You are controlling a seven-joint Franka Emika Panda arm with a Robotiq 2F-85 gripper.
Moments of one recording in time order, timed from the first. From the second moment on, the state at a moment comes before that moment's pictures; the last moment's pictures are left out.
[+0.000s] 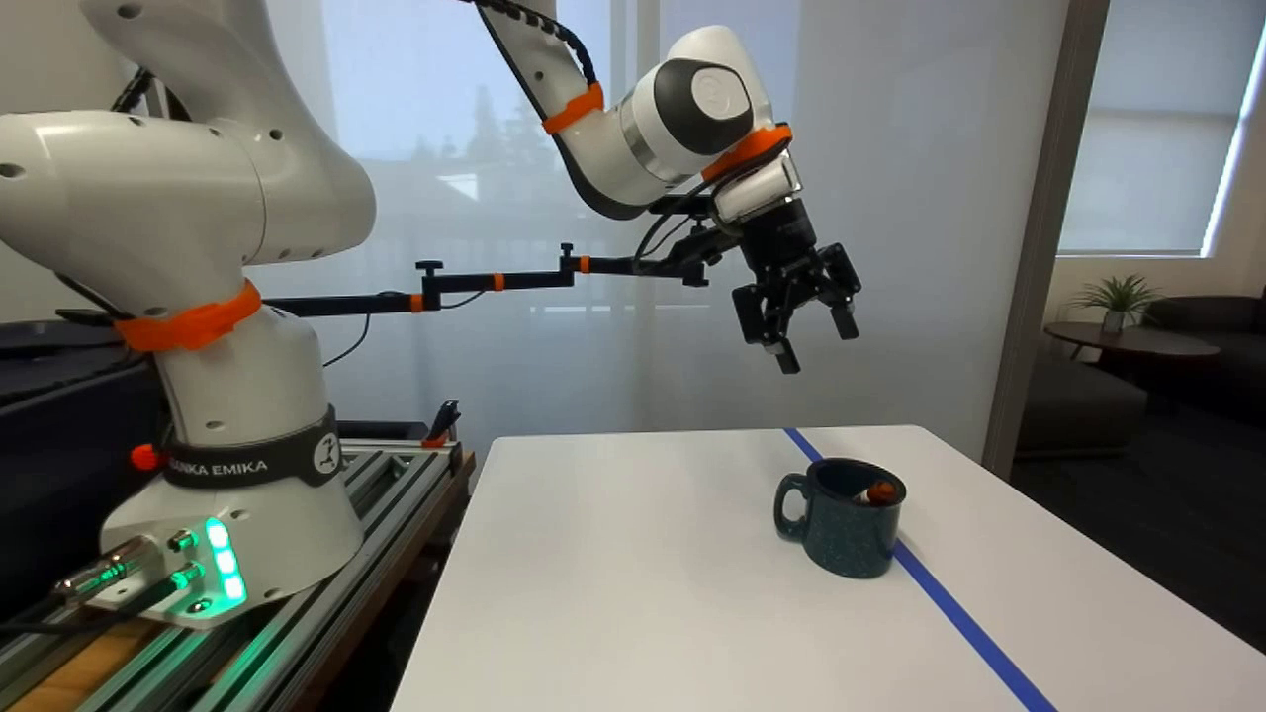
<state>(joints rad) -0.40 -0.07 0.61 -2.50 -0.65 2.80 1.85</state>
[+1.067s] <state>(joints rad) -0.34 0.32 0.53 -2.21 -1.07 2.59 2.24</state>
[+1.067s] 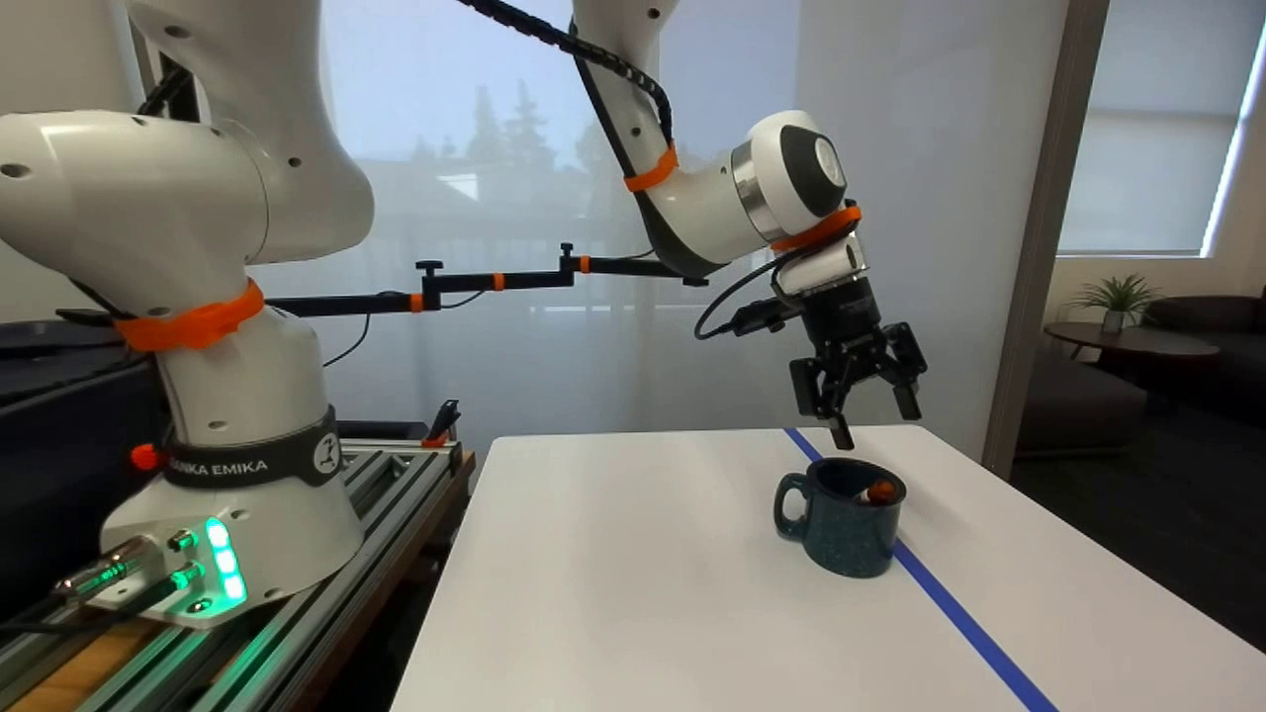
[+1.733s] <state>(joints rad) 0.09 0.35 0.15 -2.14 -1.02 2.59 2.24</state>
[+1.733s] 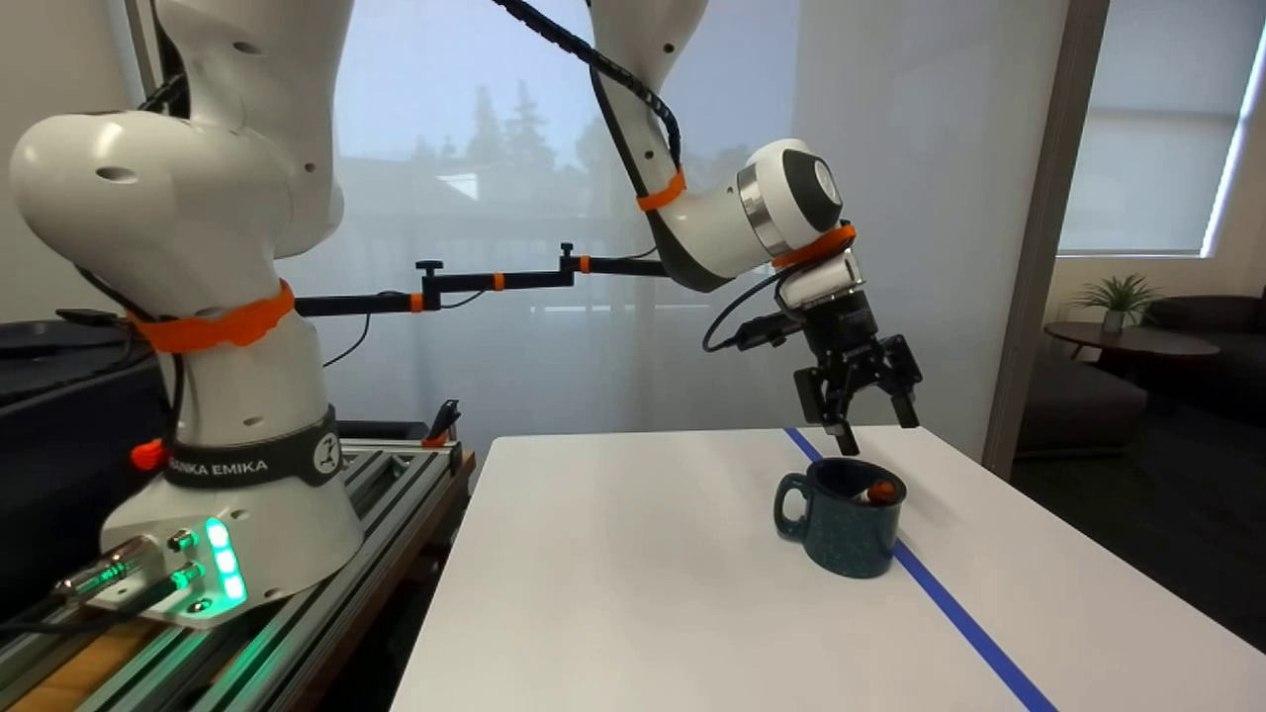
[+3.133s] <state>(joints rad) 0.15 0.31 0.09 -2.21 -0.93 2.55 2.23</state>
